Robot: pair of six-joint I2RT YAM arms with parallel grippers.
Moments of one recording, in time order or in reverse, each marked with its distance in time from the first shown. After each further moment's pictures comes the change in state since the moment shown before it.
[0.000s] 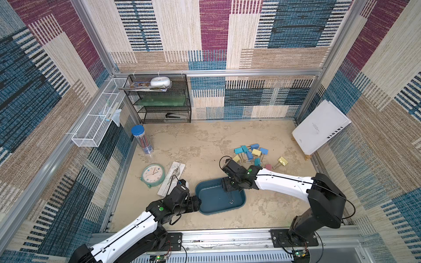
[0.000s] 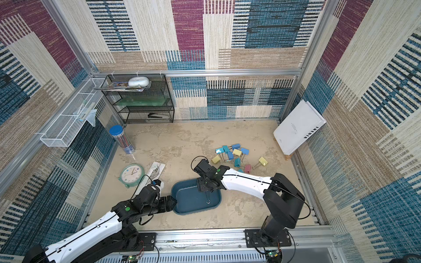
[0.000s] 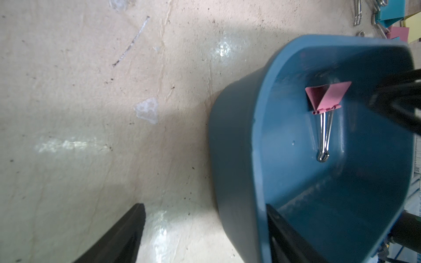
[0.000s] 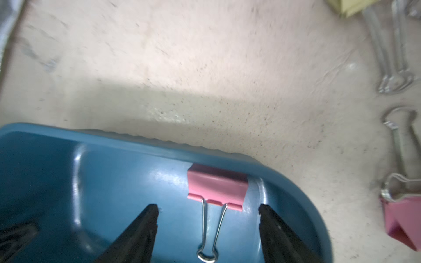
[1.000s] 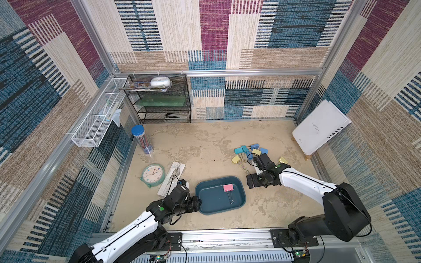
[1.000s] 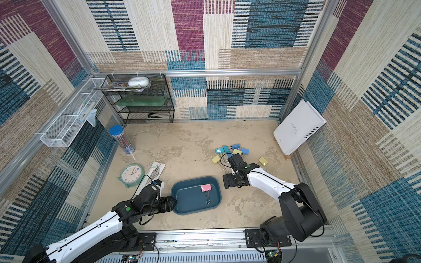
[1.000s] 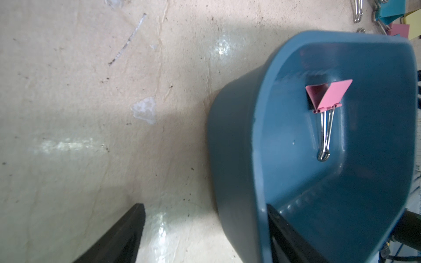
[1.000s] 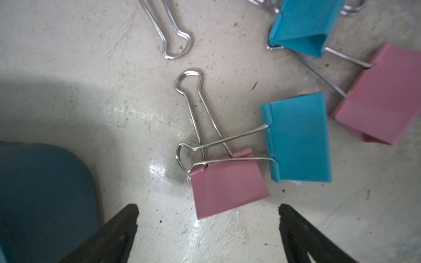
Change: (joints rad) left arm 0.000 0.010 -0.007 0.019 0.008 0.007; right arm -0.437 -0.136 -0.262 -0.010 -0.105 -0.332
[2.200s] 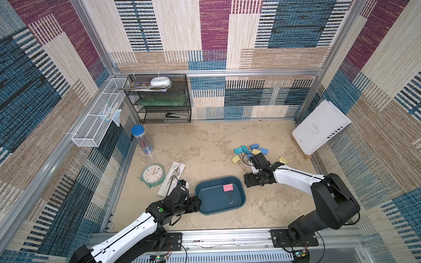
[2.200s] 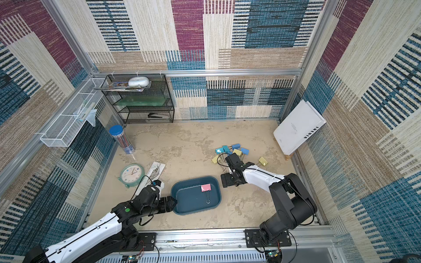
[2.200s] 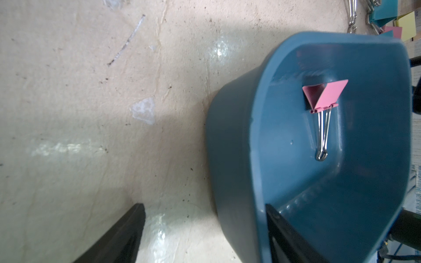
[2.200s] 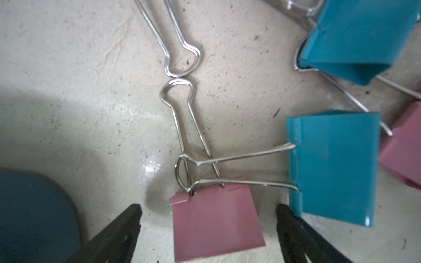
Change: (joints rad) left arm 0.000 -0.026 -0.018 0.010 0.000 -0.004; right arm 0.000 0.117 0.018 0.093 -0.001 -0.030
